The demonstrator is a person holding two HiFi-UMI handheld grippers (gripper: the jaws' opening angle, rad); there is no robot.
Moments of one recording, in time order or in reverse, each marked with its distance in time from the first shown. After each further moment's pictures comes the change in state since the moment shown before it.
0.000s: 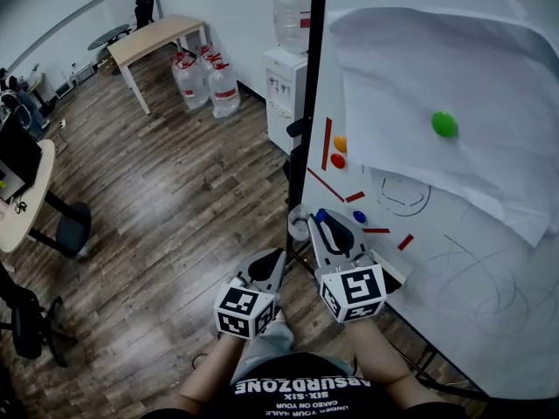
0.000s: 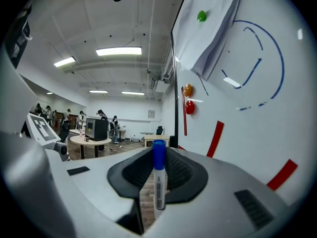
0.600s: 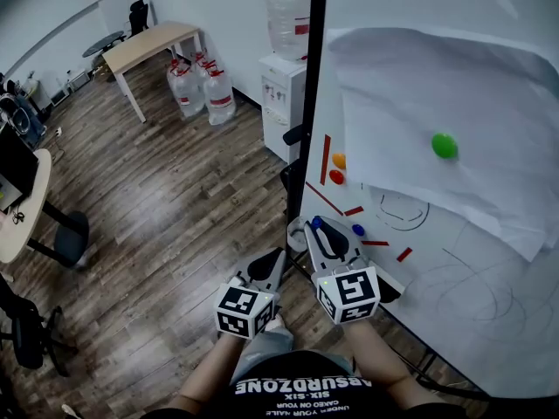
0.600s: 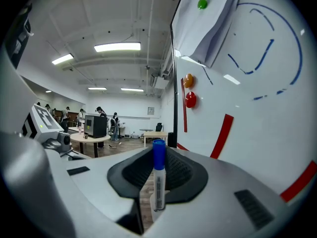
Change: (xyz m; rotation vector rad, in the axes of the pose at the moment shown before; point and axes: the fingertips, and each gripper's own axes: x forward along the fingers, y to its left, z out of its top) left arm 0.015 0.013 0.024 0.013 -0.012 -0.023; right arm 0.021 -0.005 -0.008 -0.003 0.047 -0.006
